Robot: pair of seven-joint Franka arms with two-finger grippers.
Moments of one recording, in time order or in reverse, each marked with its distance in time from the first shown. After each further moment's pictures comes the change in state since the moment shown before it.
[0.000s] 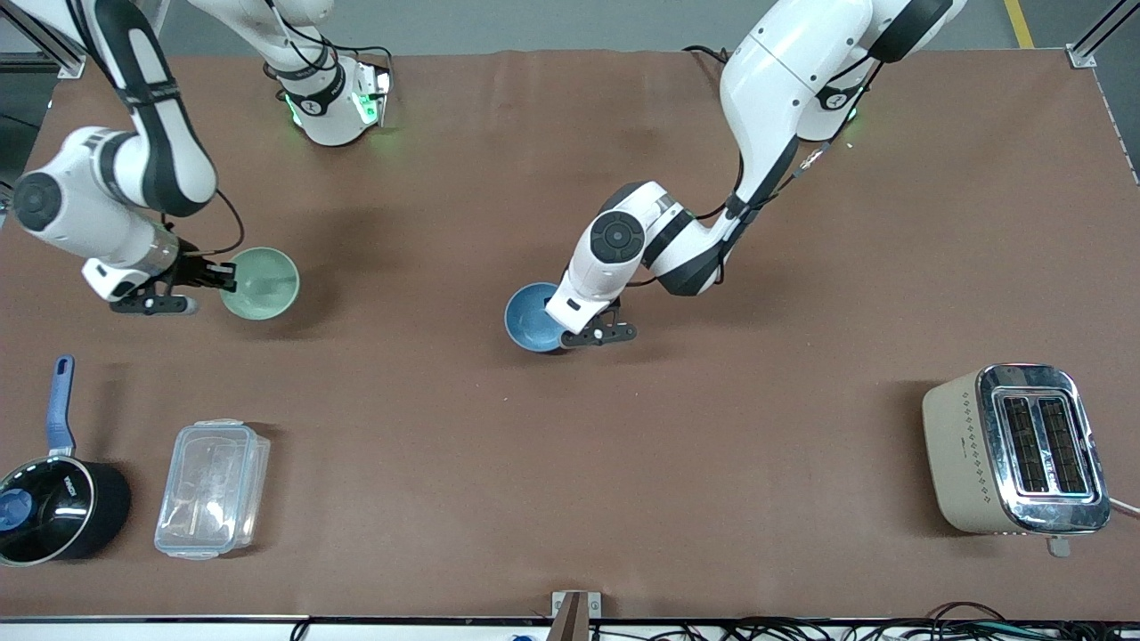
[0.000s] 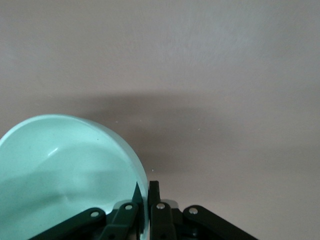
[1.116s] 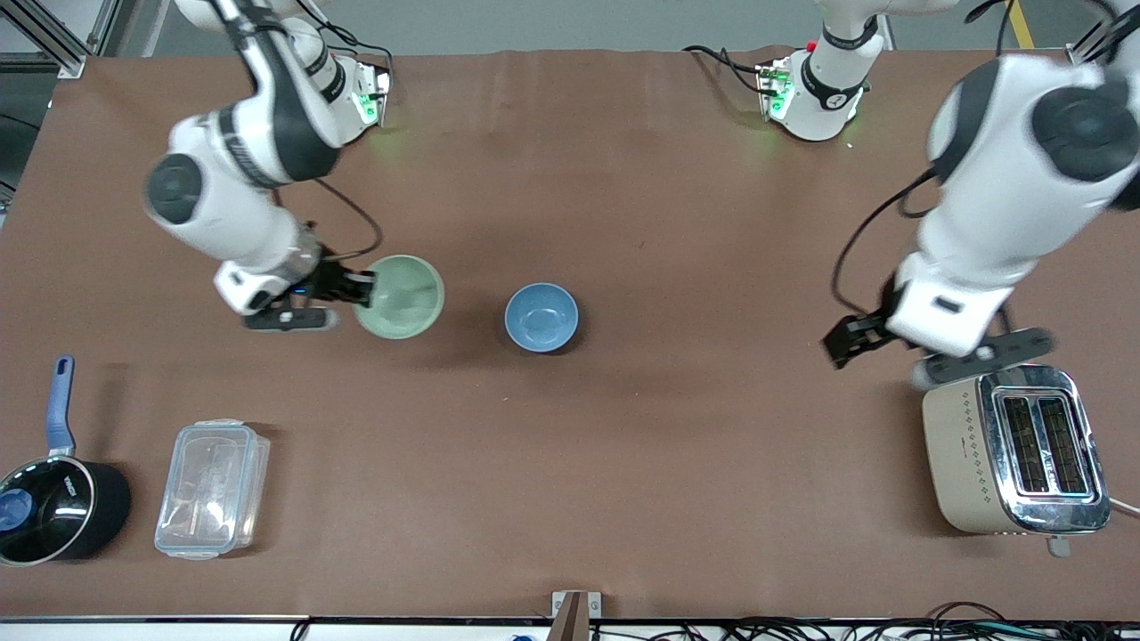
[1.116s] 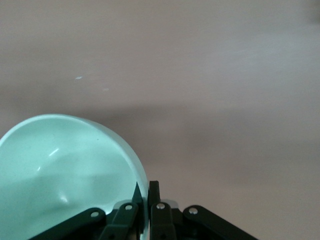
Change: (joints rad) left arm 0.508 -0.494 0.037 0.189 0.115 -0.643 0.432; right arm 0.578 0.078 0.025 0.283 0.186 -0.061 0.542
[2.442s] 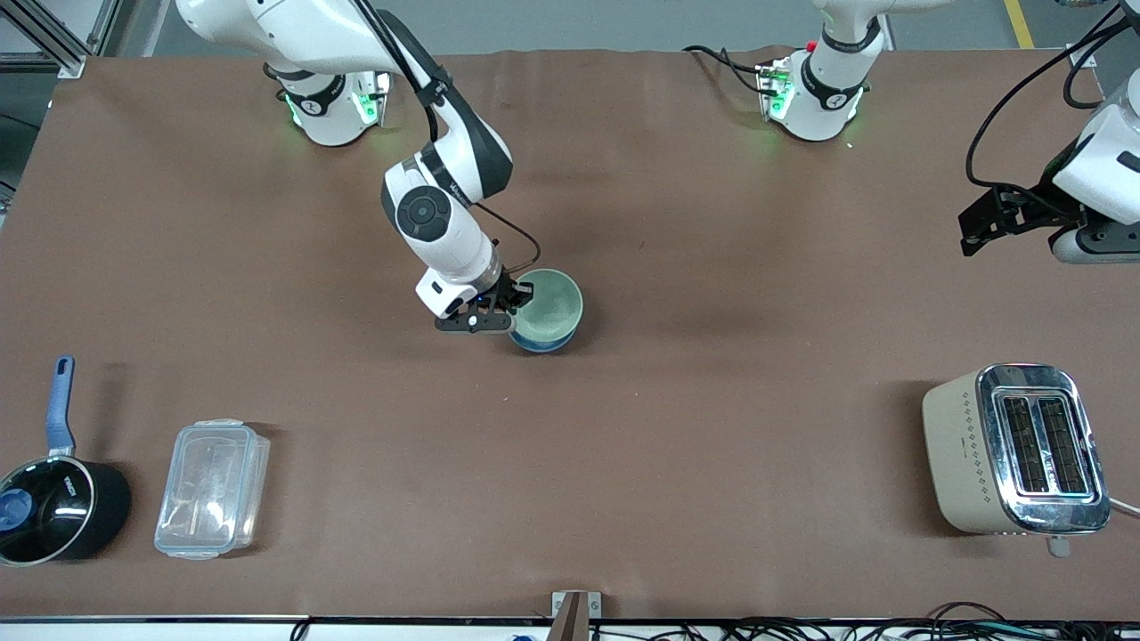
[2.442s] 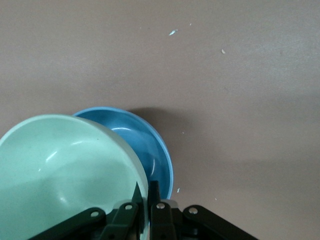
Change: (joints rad) left arm 0.062 -0.242 0.106 -0.144 -0.077 -0.163 0.407; right arm 0.275 0.319 -0.003 0.113 0.040 0.279 0.205
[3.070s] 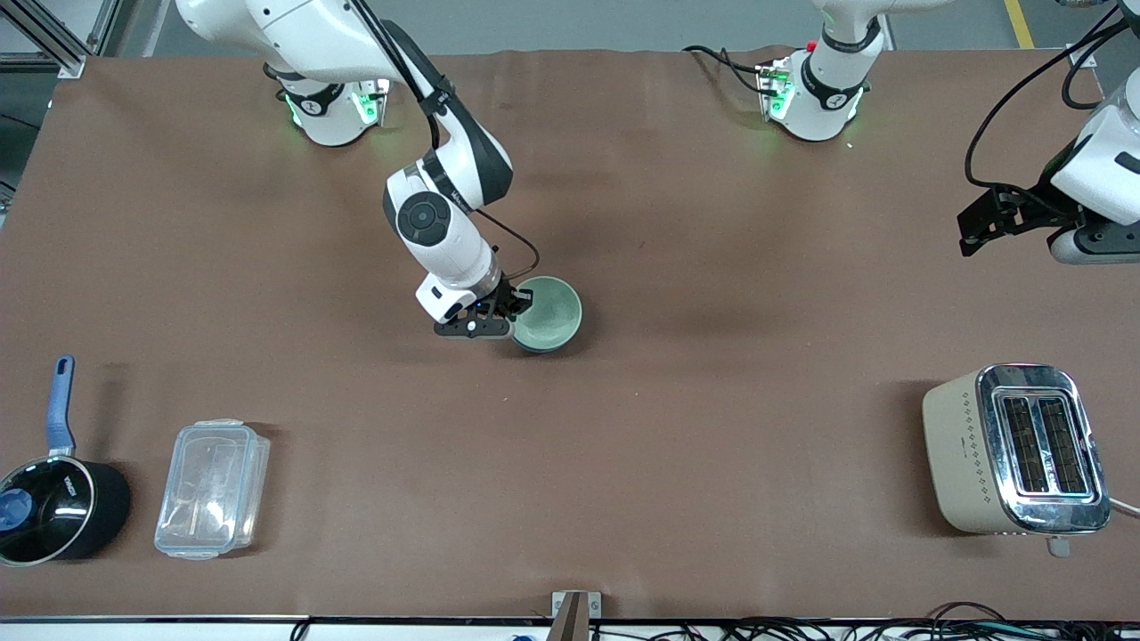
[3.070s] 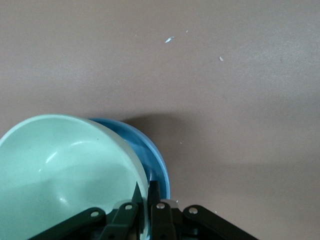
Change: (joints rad) left arm 0.000 0.000 0.000 -0.001 0.000 0.002 0.000; right arm 0.000 0.023 -0.005 0.000 0.000 0.037 0.000
